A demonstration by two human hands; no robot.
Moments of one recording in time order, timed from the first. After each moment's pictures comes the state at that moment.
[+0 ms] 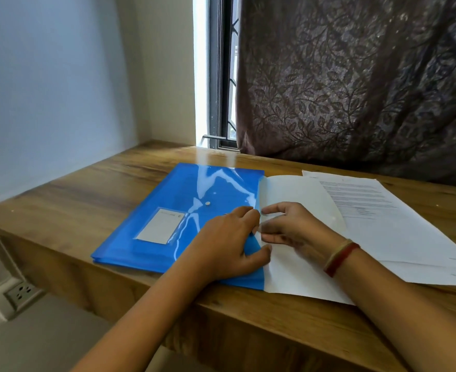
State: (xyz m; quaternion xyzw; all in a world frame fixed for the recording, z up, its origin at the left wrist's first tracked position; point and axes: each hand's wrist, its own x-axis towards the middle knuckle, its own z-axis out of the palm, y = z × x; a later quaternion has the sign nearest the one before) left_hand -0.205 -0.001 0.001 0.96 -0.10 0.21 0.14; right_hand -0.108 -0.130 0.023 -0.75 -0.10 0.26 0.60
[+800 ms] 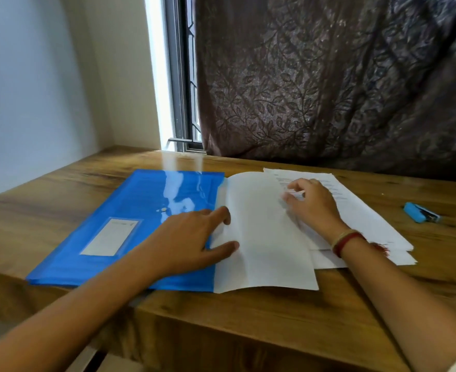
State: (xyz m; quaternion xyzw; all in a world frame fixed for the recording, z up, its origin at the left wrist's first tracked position) left_hand -0.199 -0.018 0.027 0.99 -0.08 0.11 0.05; right_hand -0.043 -0.223 0.021 -0.92 -0.14 -0.12 0.35
